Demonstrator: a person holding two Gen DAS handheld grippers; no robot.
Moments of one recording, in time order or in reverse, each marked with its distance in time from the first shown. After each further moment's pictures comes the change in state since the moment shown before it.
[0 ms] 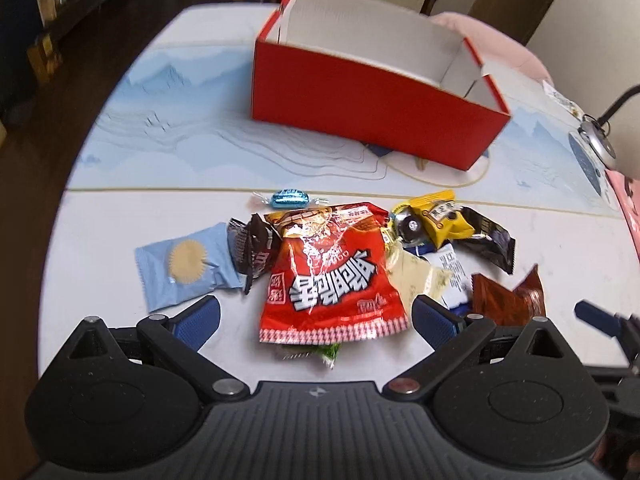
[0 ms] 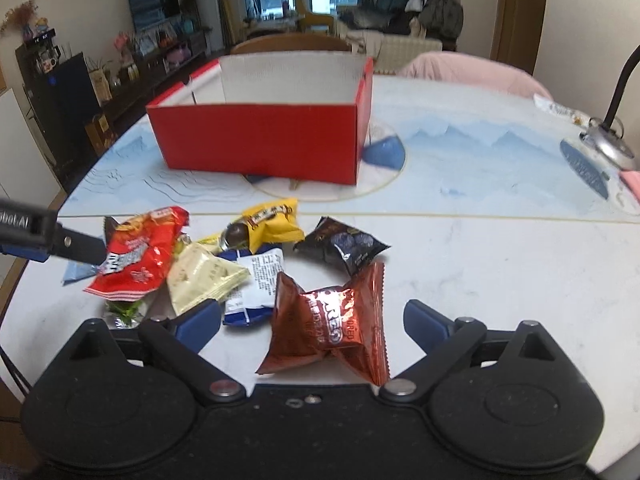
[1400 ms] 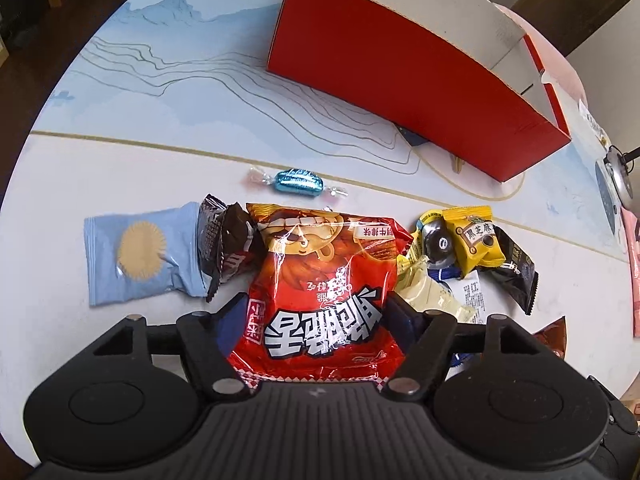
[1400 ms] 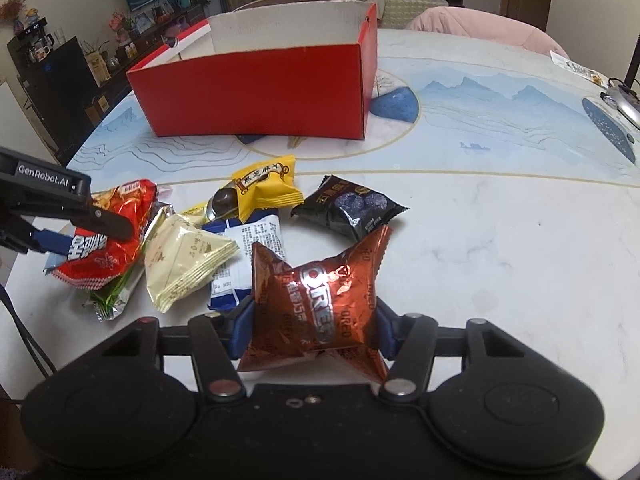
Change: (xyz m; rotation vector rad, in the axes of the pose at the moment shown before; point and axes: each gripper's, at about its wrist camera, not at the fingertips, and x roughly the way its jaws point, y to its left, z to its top) left arm 0.055 0.015 0.020 -0.155 0.117 -0.054; right arm 0.028 -0.007 -0.003 0.033 0.085 0.040
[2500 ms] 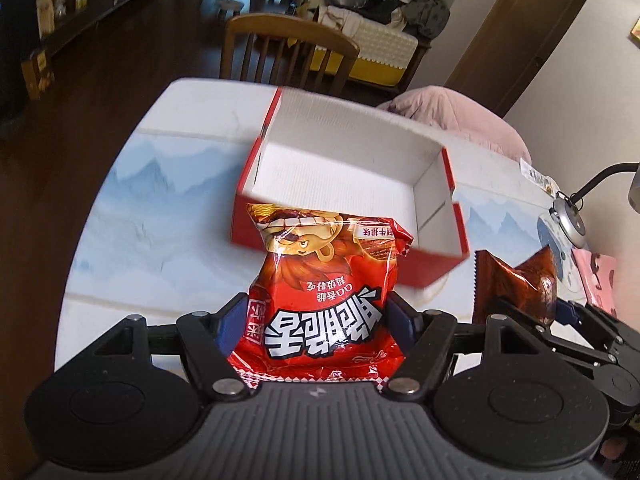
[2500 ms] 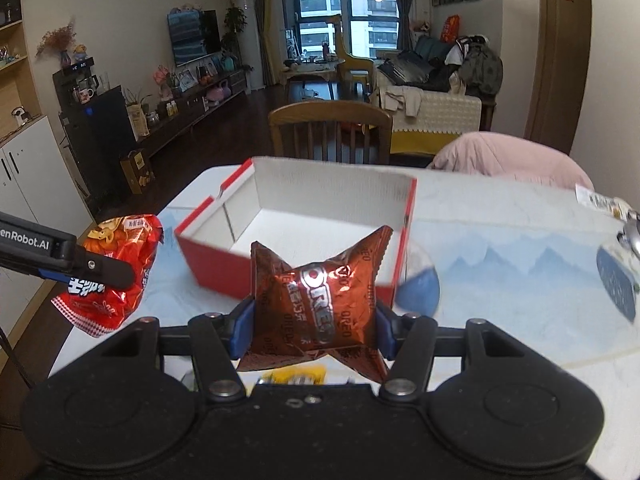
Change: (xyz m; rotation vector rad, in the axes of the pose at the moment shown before) left arm -0.120 -0.042 0.073 0.136 -0.239 -0.044; right arm -0.042 0.020 0.144 -0.130 -0.235 0.060
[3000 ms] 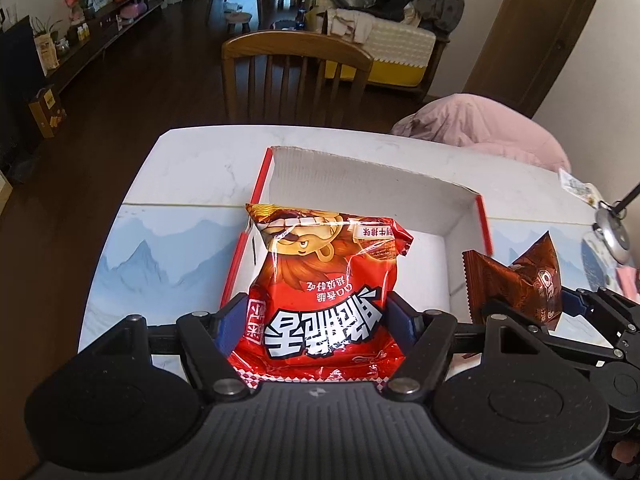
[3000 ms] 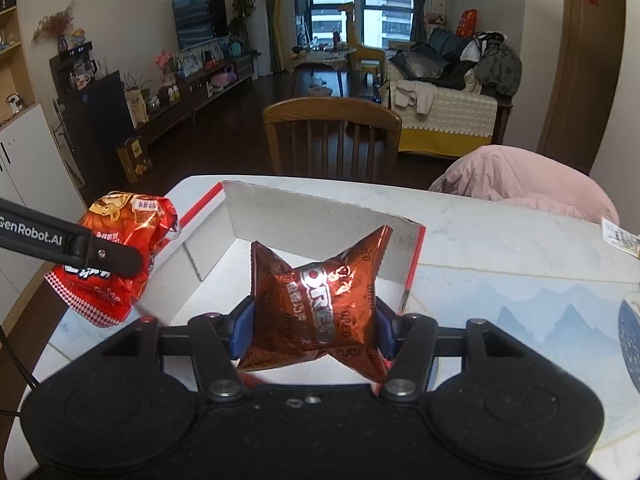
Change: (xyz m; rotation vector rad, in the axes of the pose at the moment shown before) left arm 0.071 -0.029 0.097 0.070 0.007 0.130; right arm 0.092 -0.022 0.062 -0.041 0.070 0.014
